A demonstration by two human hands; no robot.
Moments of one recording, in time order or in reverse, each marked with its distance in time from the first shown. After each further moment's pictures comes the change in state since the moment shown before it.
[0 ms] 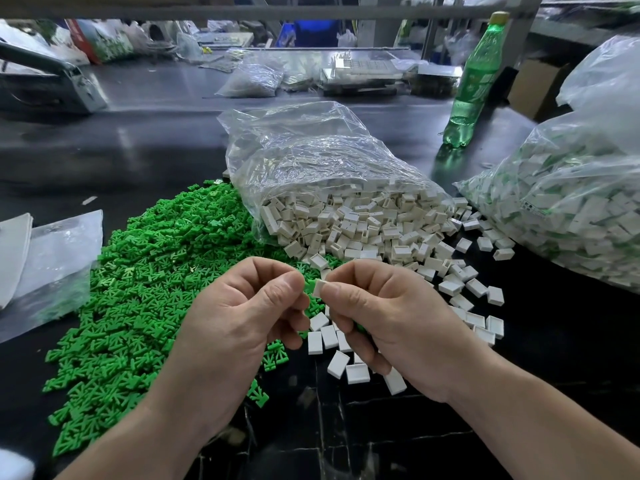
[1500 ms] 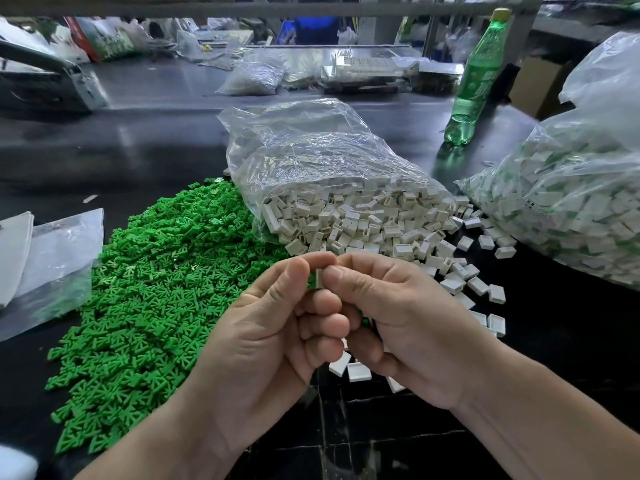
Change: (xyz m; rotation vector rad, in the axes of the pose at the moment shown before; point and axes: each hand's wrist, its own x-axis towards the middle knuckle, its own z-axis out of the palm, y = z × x) left_hand -0.005 0.007 0.026 -0.653 -0.183 -0.241; right_hand -0.005 -0.018 0.009 0.255 -0.042 0.082
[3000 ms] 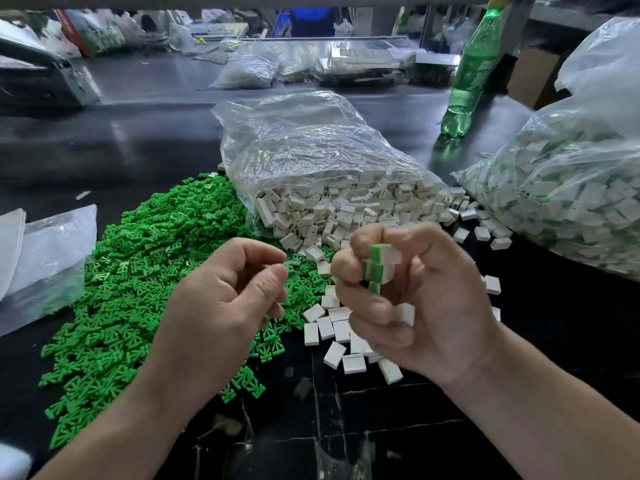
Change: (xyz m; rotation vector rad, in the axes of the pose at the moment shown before) left_hand -0.005 0.021 -0.024 1.272 0.309 0.444; right_hand 0.008 0.000 -0.018 0.622 -0.320 -0.053
